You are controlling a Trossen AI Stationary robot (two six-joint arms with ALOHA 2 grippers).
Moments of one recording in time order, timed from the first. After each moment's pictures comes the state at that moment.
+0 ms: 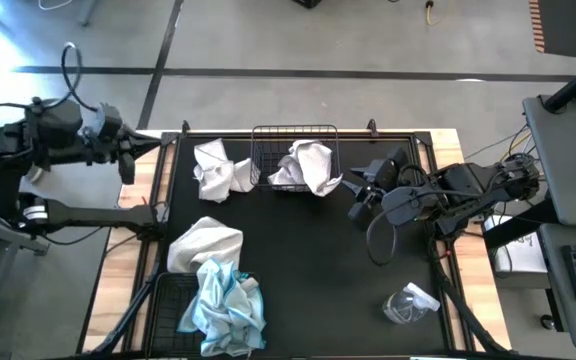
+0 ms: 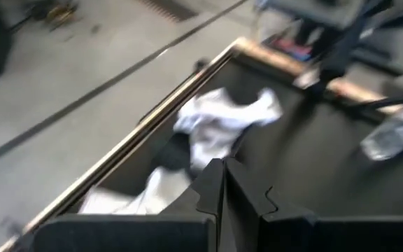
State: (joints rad) left arm 0.38 0.88 1.74 -1.37 -0.10 -0.19; right arm 0.34 1.40 1.74 -1.10 0.81 0.52
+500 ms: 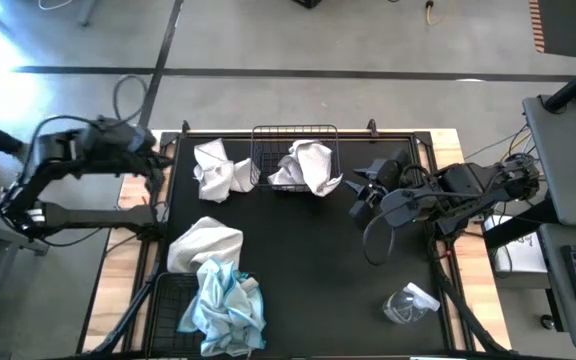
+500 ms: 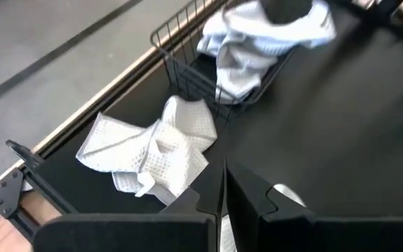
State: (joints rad) left arm 0.37 0.82 1.42 -1.39 -0.15 -0.25; right arm 0.34 1.40 1.74 -1.18 0.81 0.64
